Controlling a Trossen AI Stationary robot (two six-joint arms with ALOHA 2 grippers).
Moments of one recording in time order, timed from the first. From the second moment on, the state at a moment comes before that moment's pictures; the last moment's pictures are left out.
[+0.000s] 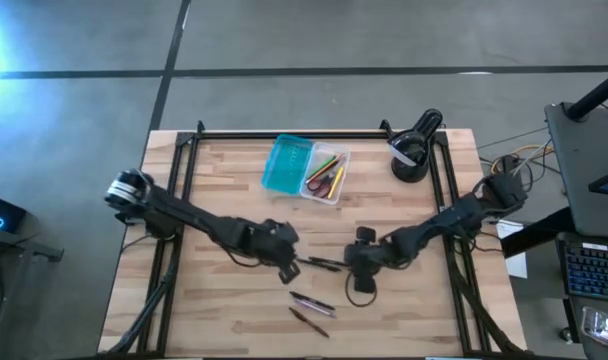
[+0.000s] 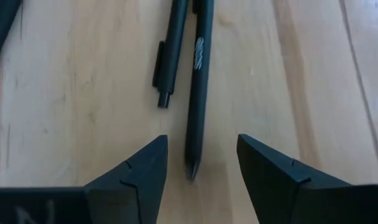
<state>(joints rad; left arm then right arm) -0.31 1.61 1.09 -0.39 -0.25 -0.80 0.38 1.67 0.79 -0.20 0.19 0.47</state>
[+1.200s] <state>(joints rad) -0.22 1.52 0.90 -0.23 -0.25 -0.68 -0.03 1.56 0.89 -0.21 0.26 0.87</state>
